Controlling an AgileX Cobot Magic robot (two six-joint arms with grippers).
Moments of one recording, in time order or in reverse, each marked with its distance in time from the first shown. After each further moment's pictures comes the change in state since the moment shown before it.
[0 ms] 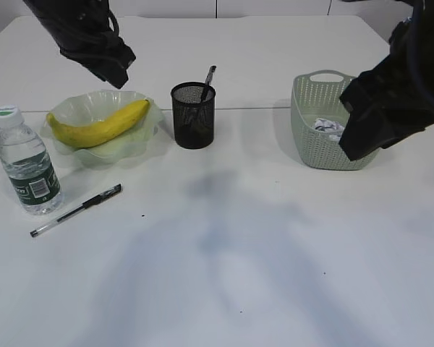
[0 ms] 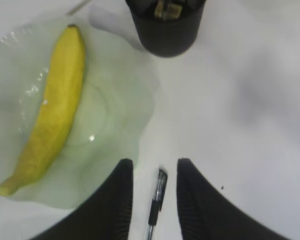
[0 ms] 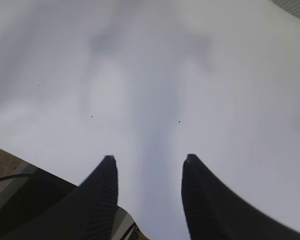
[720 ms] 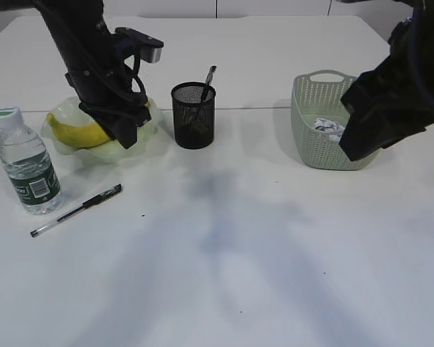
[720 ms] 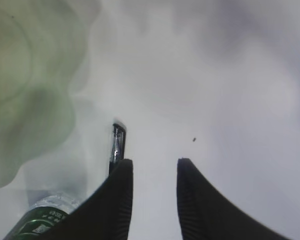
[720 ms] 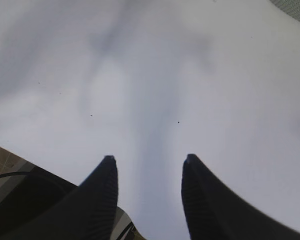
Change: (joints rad) left arm -0.052 0.123 0.000 0.021 0.175 -0.005; right arm 0.000 0.001 0.000 0.000 0.000 -0.020
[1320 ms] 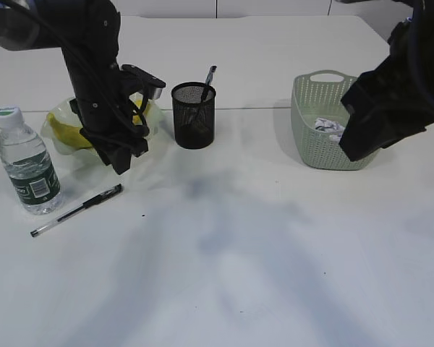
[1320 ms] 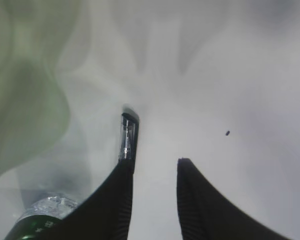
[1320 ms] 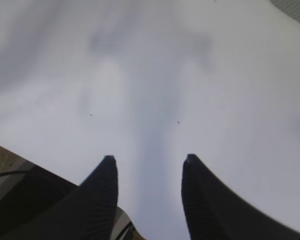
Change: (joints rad) left arm -0.001 0.111 0.000 0.087 0.006 -0.022; right arm 0.000 0.000 0.000 0.000 0.000 -0.006
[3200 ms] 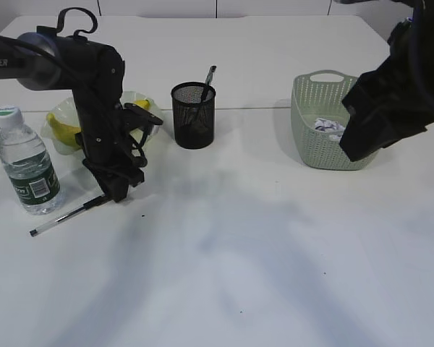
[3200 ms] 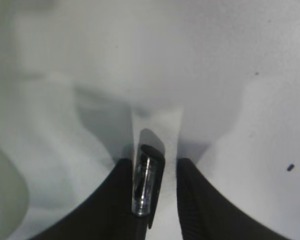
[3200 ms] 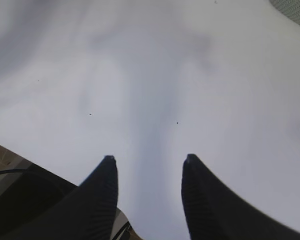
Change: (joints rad) left arm 0.037 0.146 0.000 0.002 -0.058 0.048; right arm 0.000 0.000 0.000 0.000 0.000 -0.016
